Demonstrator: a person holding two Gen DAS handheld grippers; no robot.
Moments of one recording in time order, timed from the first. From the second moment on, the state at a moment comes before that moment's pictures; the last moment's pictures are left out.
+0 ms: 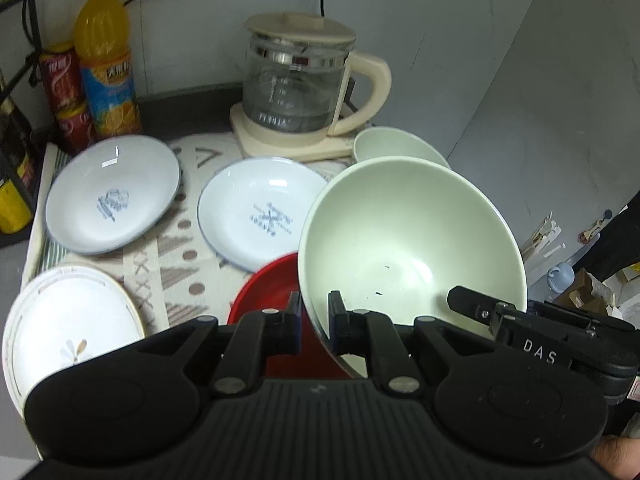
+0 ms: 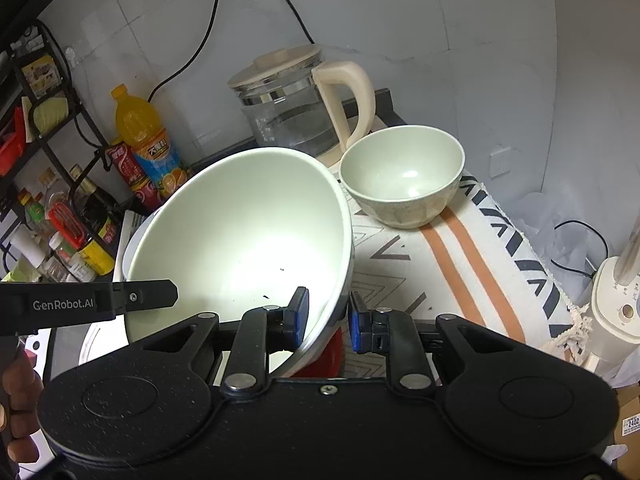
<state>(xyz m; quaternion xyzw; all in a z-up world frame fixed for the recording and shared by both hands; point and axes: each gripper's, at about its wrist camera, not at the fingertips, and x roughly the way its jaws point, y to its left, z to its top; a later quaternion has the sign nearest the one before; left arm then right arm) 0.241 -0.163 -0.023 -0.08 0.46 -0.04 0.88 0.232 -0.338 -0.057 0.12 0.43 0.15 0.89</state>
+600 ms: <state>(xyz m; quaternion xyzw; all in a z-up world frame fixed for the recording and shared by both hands) 0.235 -0.148 -0.063 -0.13 0.52 -0.02 0.84 0.228 -0.316 -0.081 0.05 0.46 0.16 0.87</state>
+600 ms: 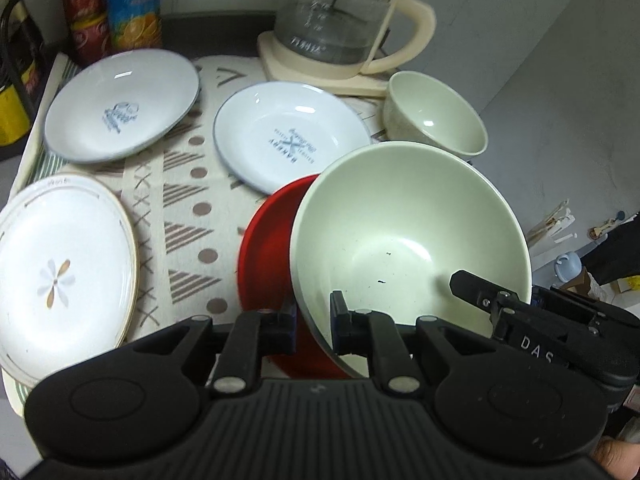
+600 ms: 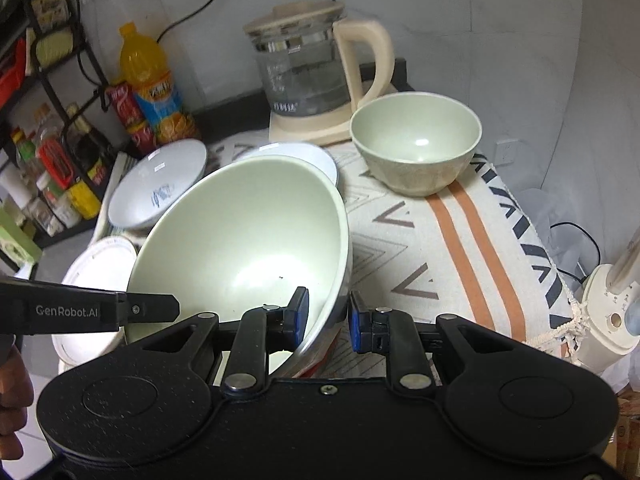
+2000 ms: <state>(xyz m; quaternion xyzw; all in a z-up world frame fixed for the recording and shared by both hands) 0.265 -0.127 -0.031 -0.15 0.51 0.00 0.85 0.251 -0.320 -0.077 0.05 0.43 0.17 0.88</state>
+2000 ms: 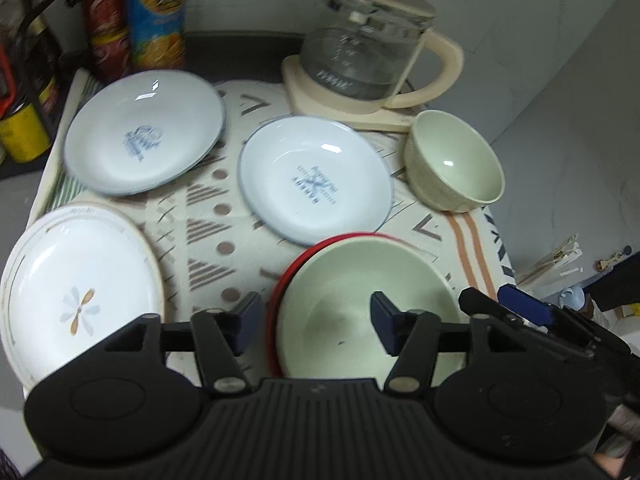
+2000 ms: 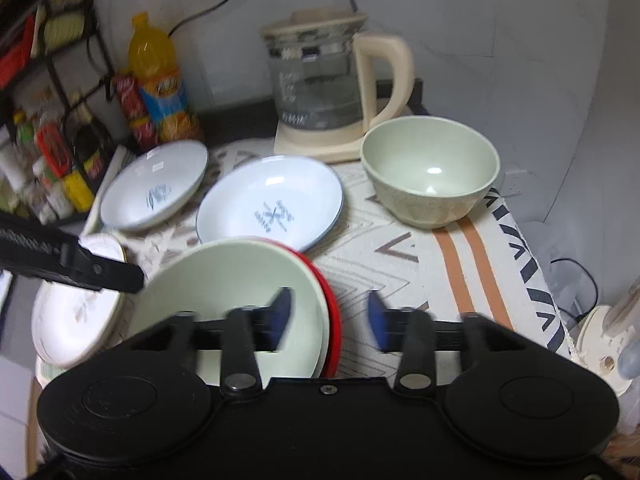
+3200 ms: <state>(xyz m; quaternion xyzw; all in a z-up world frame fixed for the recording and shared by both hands) 0.423 -0.188 -0.061 -0.14 0.51 -0.02 0.85 0.358 -0.419 -0.109 0.22 0.42 0.08 0.88</state>
